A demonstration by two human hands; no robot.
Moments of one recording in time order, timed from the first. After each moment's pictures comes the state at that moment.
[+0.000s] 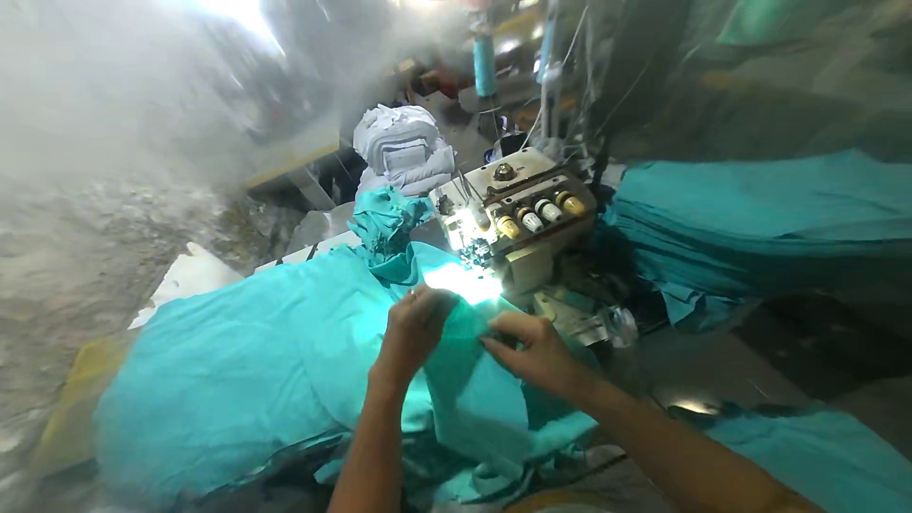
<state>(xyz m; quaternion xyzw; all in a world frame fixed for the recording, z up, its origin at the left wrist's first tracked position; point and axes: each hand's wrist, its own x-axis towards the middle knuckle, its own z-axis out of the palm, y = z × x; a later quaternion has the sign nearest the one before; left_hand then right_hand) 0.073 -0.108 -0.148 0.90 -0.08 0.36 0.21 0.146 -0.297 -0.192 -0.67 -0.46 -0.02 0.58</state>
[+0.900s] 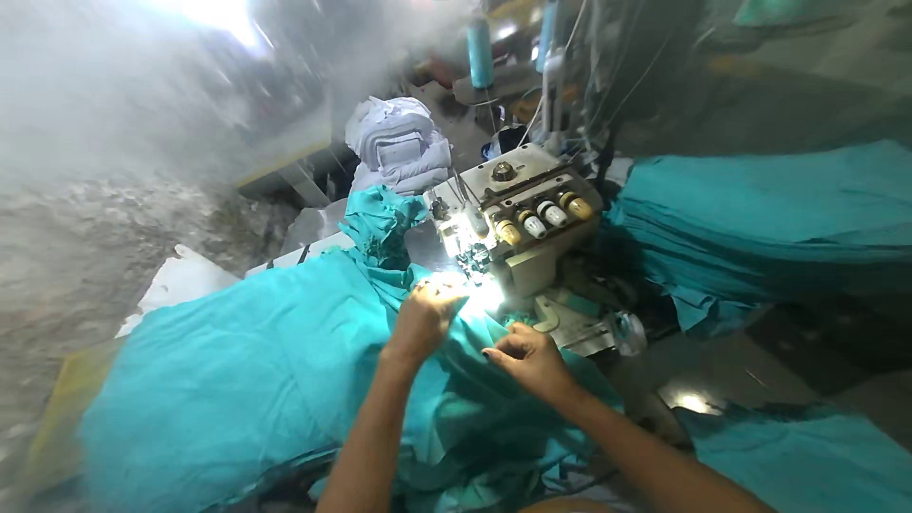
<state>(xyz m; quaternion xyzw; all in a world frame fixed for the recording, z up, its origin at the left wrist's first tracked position) 0.114 -0.086 -0.177 0.96 -0.08 0.24 0.13 0.154 -0.287 -0.245 -0.73 -0.33 0.05 0.59</state>
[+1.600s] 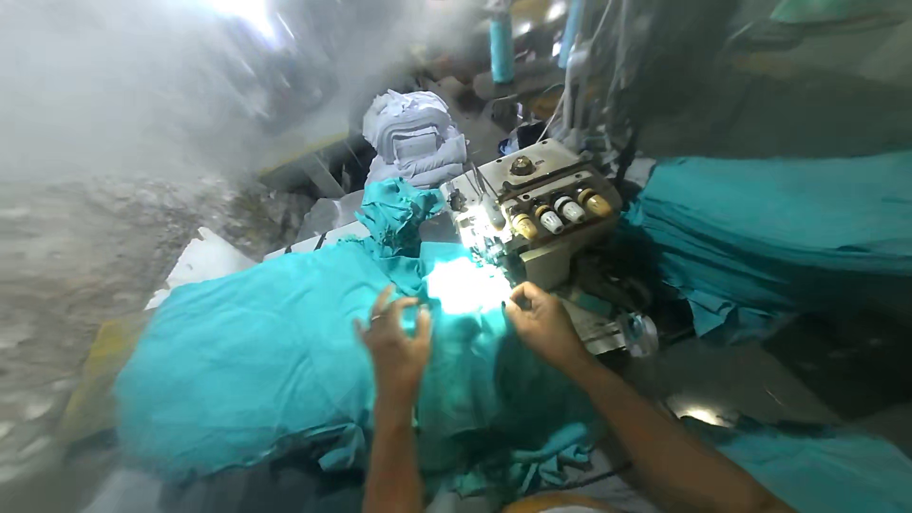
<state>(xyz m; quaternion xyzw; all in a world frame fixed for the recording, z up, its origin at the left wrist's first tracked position) 0.043 -0.101 -0.187 0.89 0.23 0.36 0.14 0.174 -0.278 -0.191 -0.77 -0.29 0.09 0.56</state>
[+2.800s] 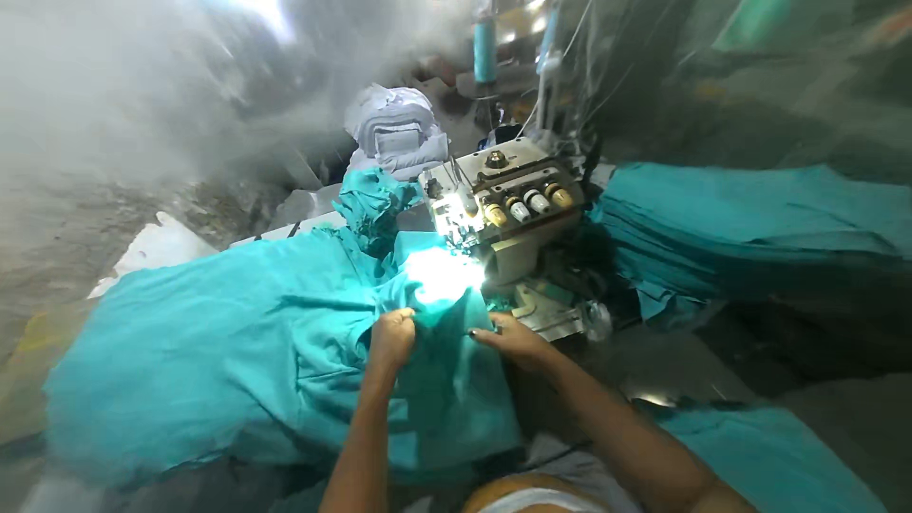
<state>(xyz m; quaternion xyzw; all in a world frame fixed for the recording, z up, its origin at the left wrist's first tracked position) 0.050 -0.124 -0.173 0.88 0.30 0.11 0.36 0.173 -0.303 -0.232 -0.63 -0.30 0.40 0.59</state>
